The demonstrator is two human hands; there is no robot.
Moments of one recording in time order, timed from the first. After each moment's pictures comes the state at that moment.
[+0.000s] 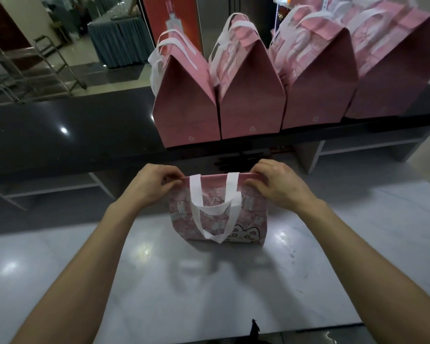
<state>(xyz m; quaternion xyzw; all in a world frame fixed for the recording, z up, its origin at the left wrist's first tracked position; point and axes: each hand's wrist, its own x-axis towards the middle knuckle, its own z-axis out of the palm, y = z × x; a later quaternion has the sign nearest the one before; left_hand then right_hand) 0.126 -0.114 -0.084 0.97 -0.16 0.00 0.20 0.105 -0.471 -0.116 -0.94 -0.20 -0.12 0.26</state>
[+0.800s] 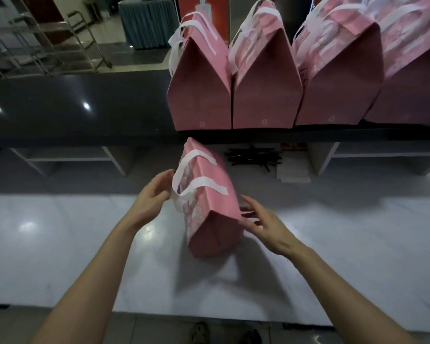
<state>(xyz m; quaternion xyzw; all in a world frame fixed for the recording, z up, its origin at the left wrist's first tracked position) 0.048 -0.101 -0.157 0.84 0.04 -0.05 0.54 0.031 -0.455 -0.206 -0.85 -0.15 0.15 0.48</state>
